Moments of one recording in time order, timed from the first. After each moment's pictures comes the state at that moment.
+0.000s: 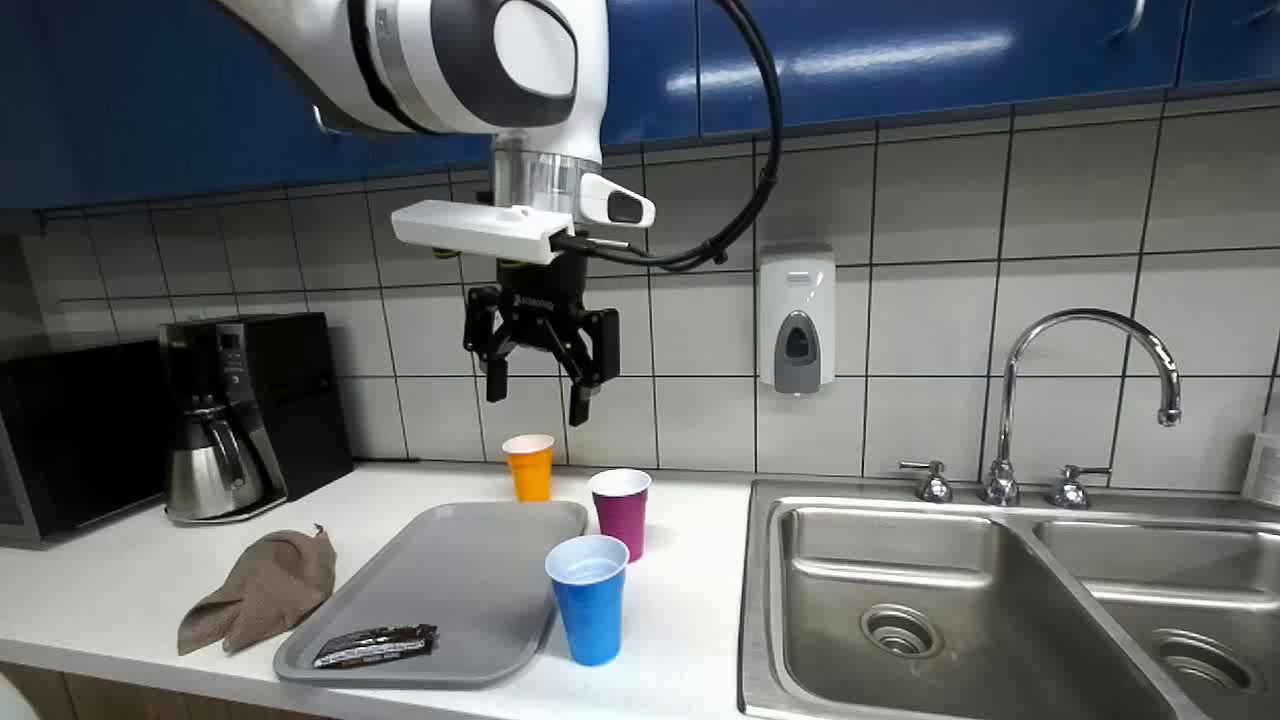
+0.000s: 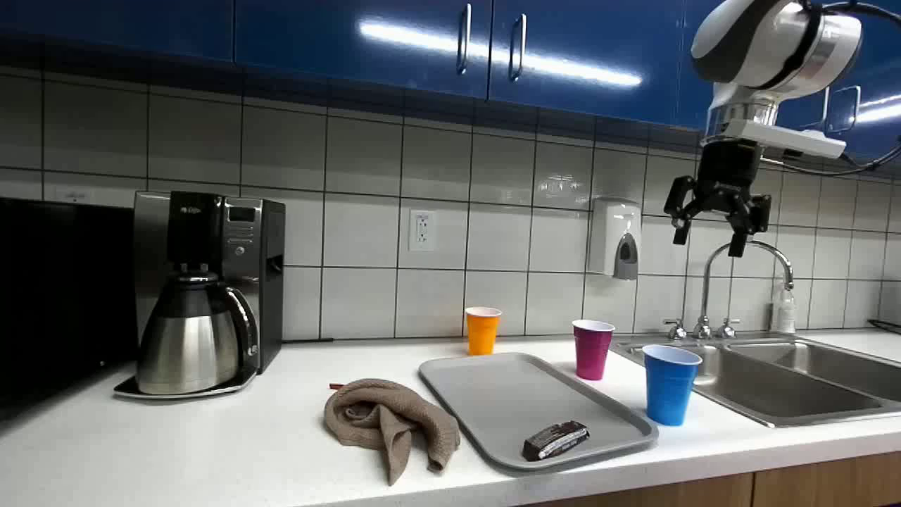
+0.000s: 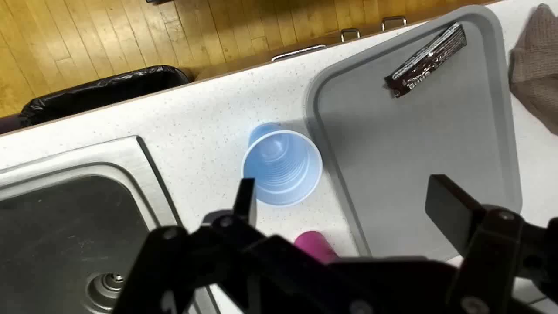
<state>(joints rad) -0.07 -0.48 -0.23 -2.43 0.05 1.96 -0.11</state>
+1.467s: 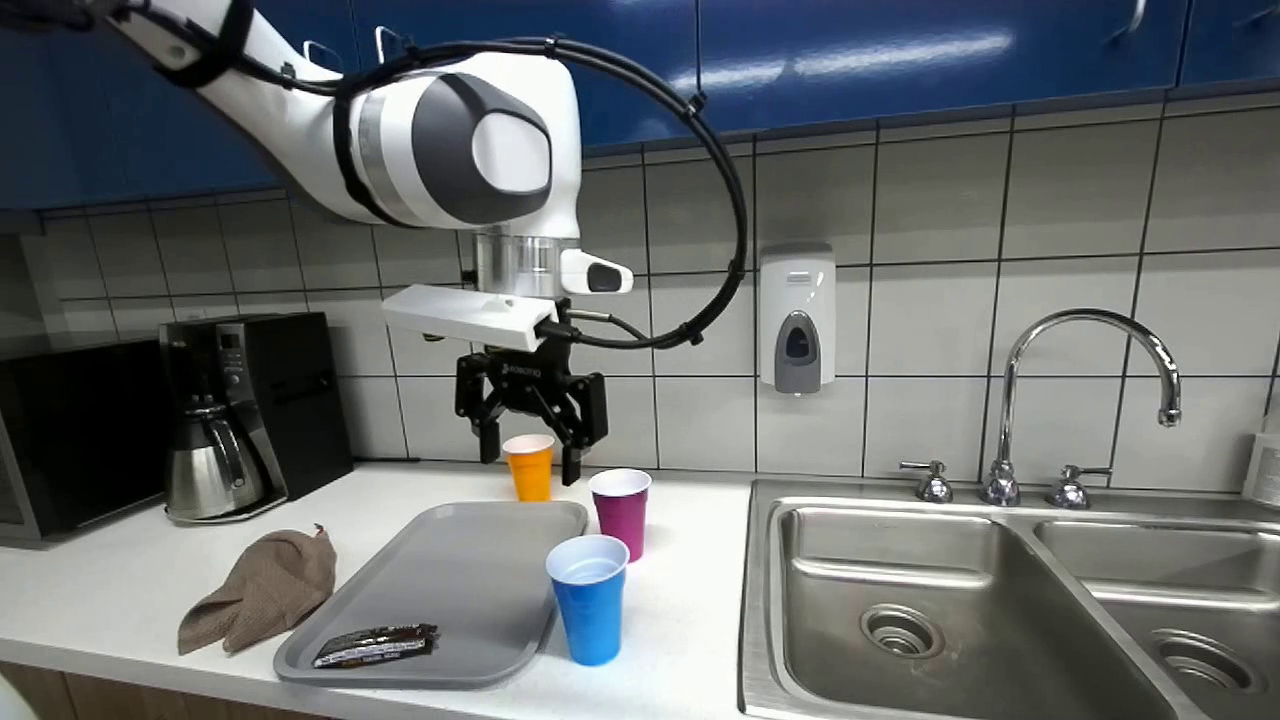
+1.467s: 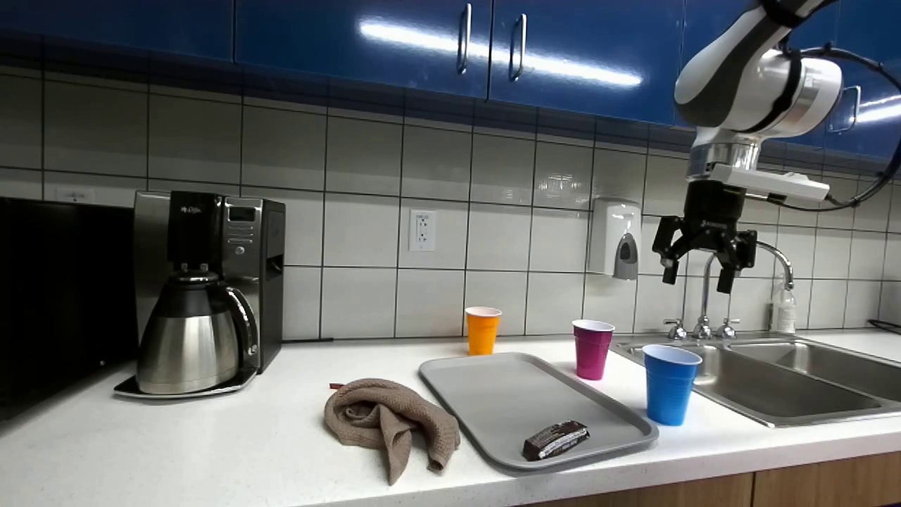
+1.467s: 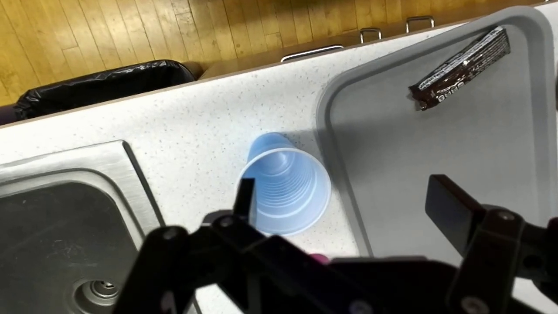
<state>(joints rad) -0.08 -0.44 -0.18 -2.57 0.03 2.15 -0.11</state>
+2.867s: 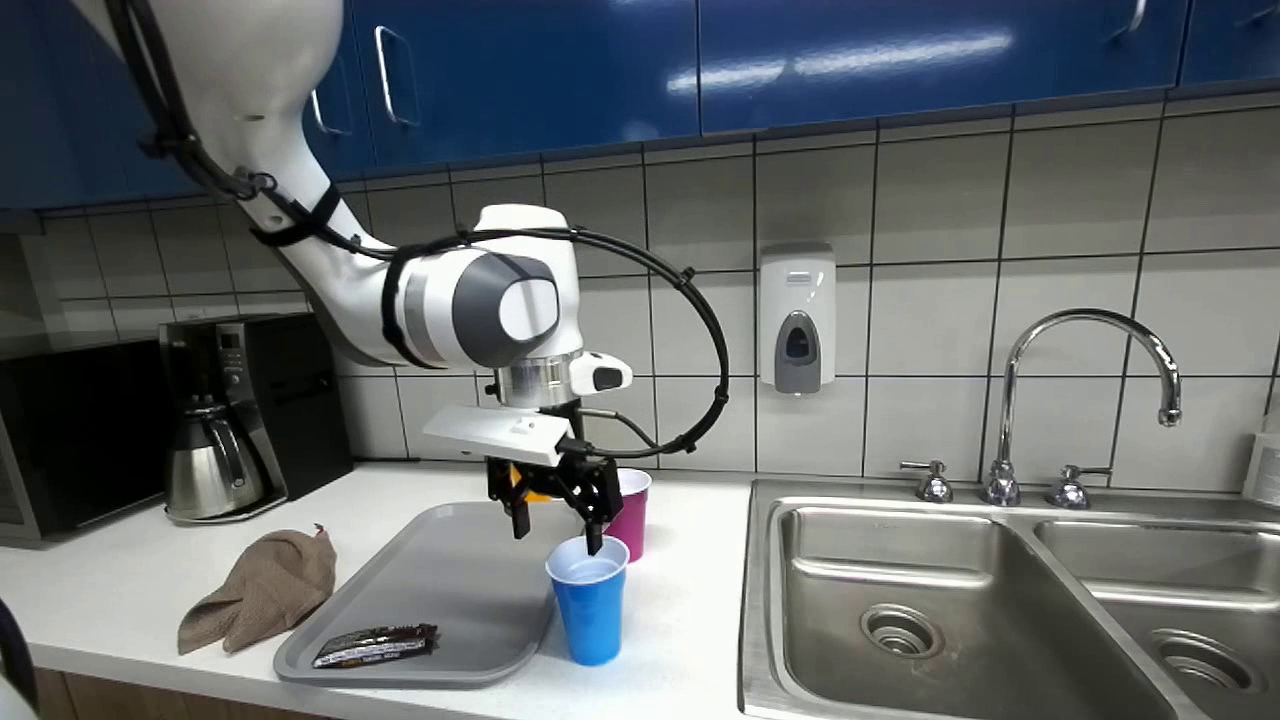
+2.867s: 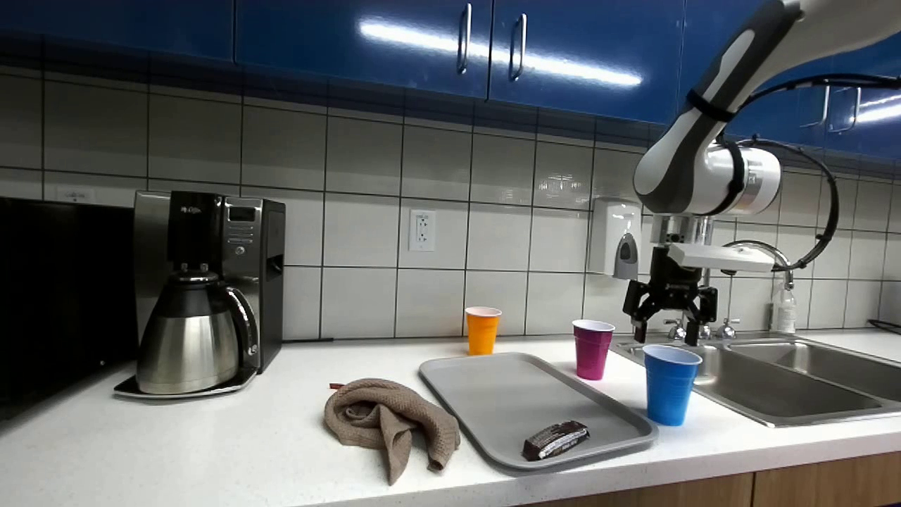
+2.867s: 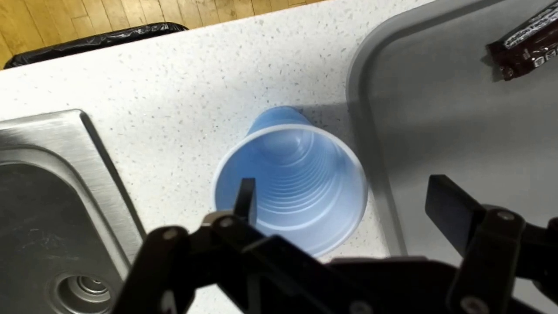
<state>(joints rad) -0.08 -0.14 -0.12 -2.59 0.01 2.51 -0.06</state>
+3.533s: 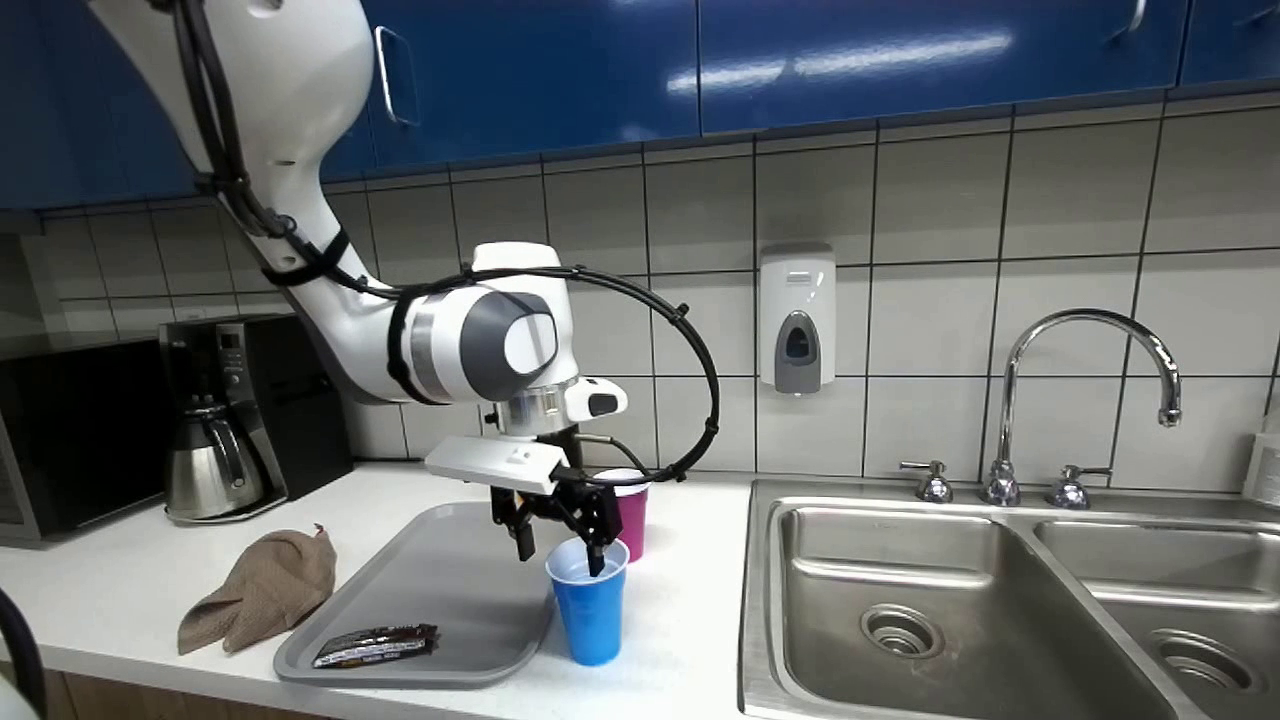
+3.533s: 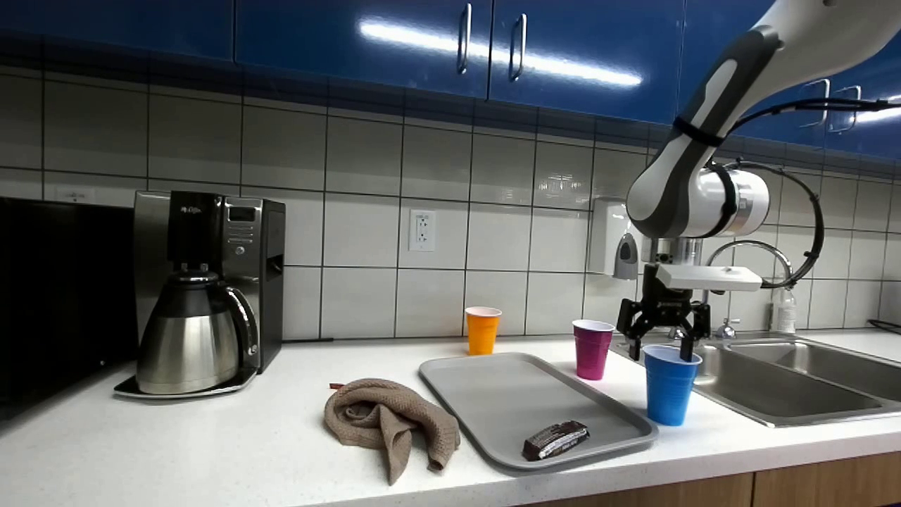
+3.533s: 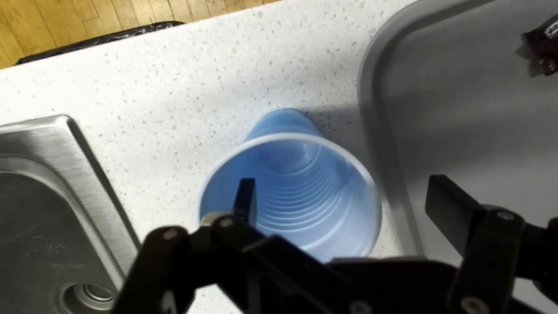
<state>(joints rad) -0.08 -0.05 -0.10 -2.59 -0.05 2.60 0.03</state>
